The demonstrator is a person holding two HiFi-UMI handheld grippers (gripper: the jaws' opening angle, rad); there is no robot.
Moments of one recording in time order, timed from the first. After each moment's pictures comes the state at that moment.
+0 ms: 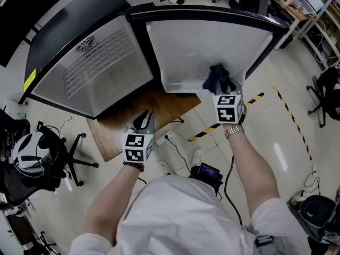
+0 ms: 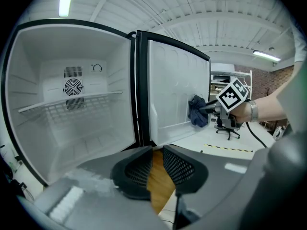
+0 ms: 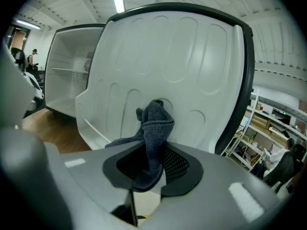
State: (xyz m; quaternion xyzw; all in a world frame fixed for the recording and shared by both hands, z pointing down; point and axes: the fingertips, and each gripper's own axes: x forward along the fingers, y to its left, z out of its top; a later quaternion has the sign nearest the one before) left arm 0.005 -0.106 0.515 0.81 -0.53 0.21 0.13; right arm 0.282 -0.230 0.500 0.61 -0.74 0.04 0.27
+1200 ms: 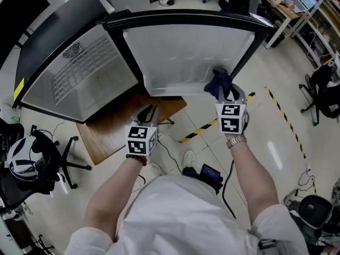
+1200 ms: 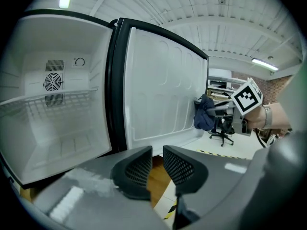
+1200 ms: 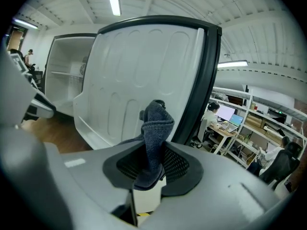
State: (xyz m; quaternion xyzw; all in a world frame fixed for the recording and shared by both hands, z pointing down) left arm 0.085 -0.141 0.516 0.83 -0.50 0.19 0.15; right arm 0.348 -0.204 0.474 0.63 -0.74 0.03 0.26
